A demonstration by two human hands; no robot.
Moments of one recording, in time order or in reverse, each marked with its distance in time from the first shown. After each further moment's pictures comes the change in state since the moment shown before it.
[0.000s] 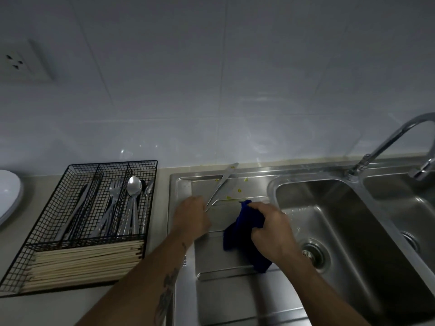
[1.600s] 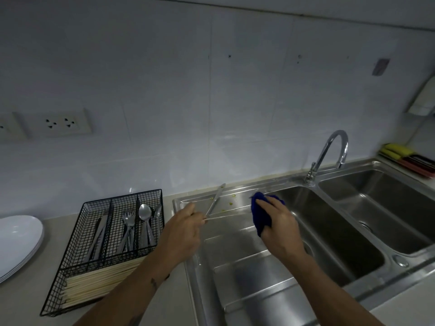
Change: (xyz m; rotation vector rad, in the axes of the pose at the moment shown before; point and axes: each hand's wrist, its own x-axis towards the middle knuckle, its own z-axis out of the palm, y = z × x) left_hand -0.100 -0.032 -0.110 -0.109 0.236 0.660; right_hand -0.094 -0.042 -0.021 -0.229 0.483 -0.222
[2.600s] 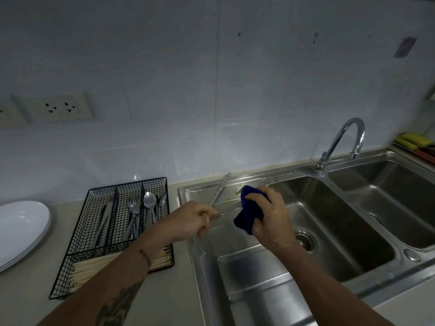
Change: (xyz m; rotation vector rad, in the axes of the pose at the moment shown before) left_hand 0.019 0.016 -0.031 -0.518 -0.547 -0.452; right_hand 0.003 -0.021 0.022 0.080 0.024 -0.168
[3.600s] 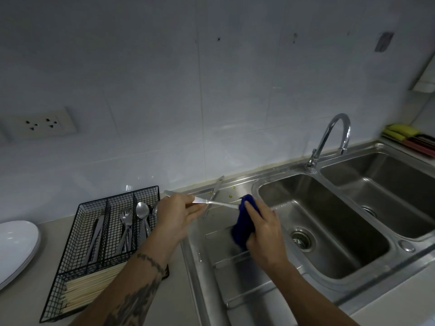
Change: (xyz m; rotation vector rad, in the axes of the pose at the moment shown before) left_hand 0.021 0.031 0.003 -1.115 0.521 -0.226; right_hand -0.028 0.007 0.020 -0.093 -0.007 0.173
